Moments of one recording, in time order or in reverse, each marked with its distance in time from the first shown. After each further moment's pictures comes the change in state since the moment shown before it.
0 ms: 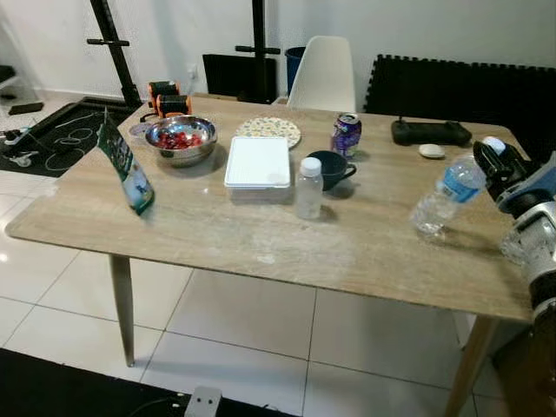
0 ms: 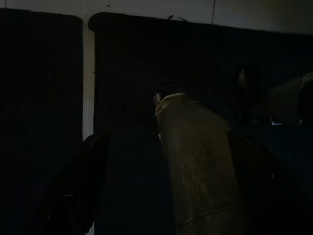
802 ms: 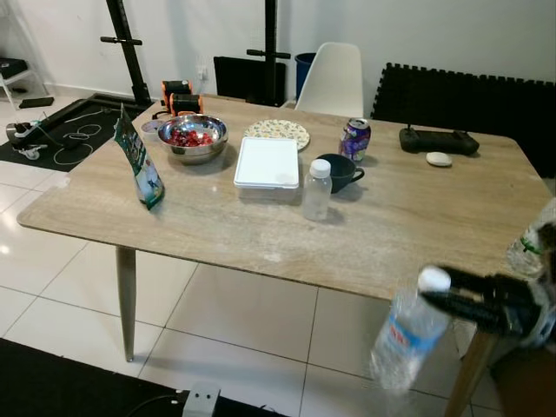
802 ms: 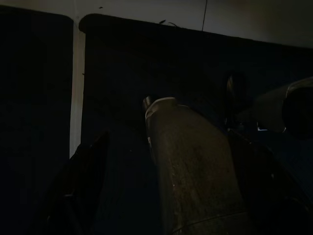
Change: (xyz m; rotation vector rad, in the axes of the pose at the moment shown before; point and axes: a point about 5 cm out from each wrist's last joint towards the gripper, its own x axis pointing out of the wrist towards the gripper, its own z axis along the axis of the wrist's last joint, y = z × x) left arm 0.001 -0.001 0.006 -0.019 -0.006 -0.023; right arm -0.126 0.075 -0.046 0.170 0.609 0.719
